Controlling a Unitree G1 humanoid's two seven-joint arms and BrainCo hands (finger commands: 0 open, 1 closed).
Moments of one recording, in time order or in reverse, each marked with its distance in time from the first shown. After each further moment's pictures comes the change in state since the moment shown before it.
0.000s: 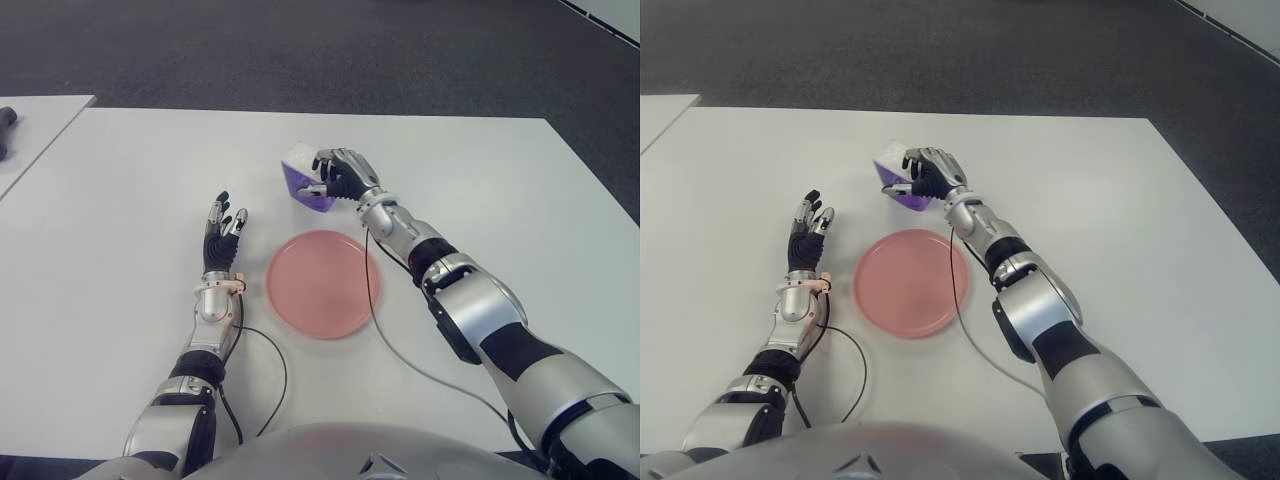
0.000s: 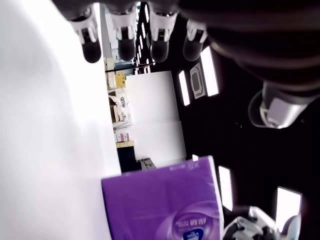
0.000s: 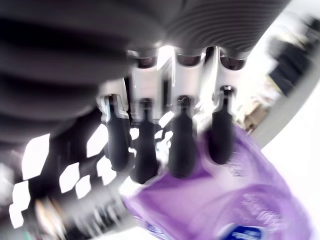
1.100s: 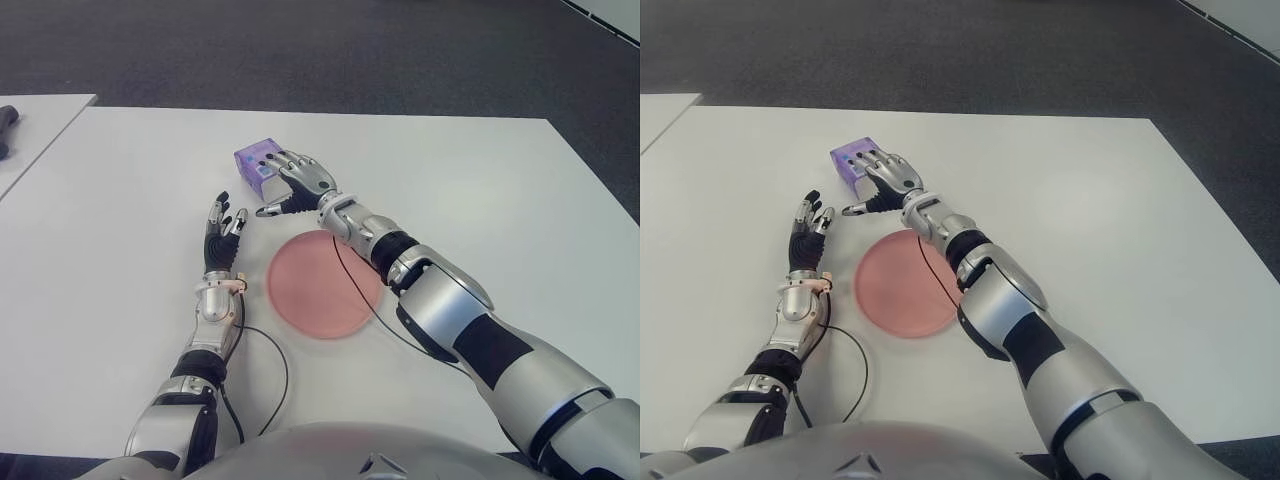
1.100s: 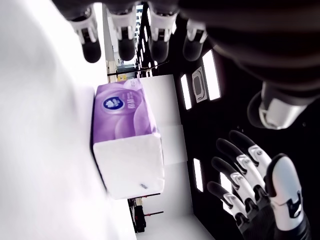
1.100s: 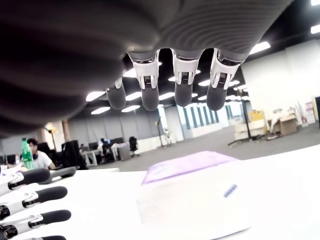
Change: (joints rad) left arm 0.000 -0.007 -0.001 -0.002 0.000 0.002 0.015; right arm -0.055 0.137 0.143 0.040 -0.073 0.088 0.026
